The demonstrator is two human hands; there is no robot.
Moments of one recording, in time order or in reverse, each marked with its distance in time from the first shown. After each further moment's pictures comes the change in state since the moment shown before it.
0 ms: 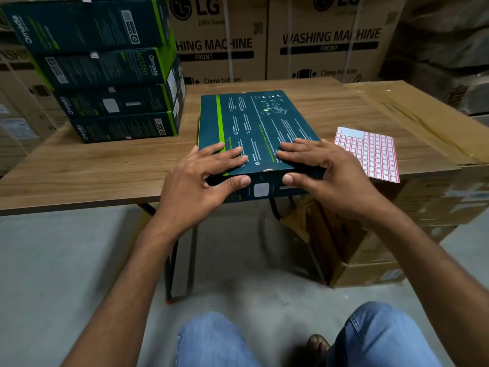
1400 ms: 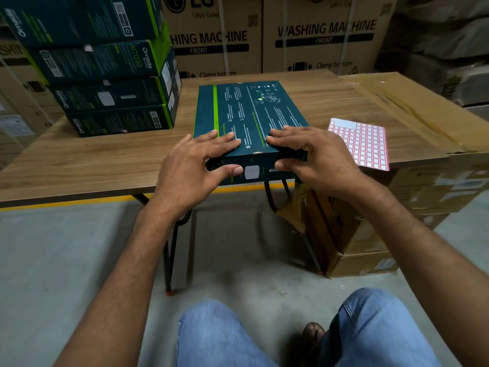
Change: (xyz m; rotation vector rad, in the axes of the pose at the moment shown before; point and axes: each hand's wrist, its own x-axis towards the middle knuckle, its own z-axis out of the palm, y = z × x) left_hand 0.011 0.007 -0.004 0.218 -0.092 -0.015; right_hand 0.011 -0.005 -0.003 -0.142 -0.032 -0.015
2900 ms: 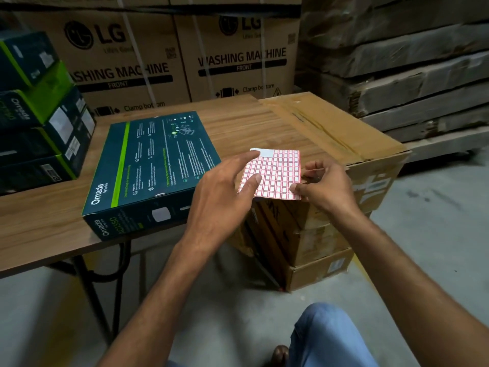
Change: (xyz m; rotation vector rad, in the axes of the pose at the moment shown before) left_hand 0.063 0.158 0.095 -0.308 0.002 0.049; right_hand -0.072 0.117 -0.059 0.441 0.457 0.930
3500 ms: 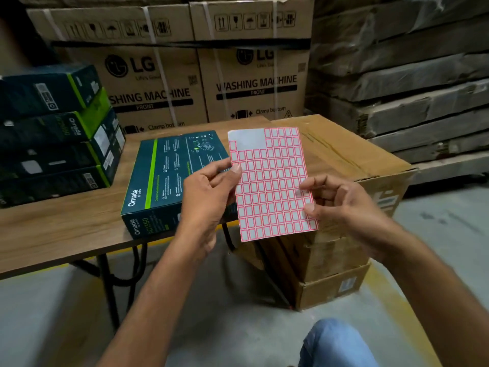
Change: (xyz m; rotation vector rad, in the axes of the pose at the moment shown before) left_hand -0.013 0.020 -0.047 -0.899 0.151 -0.469; right_hand -0.080 -0.040 -0.051 0.265 -0.535 -0.200
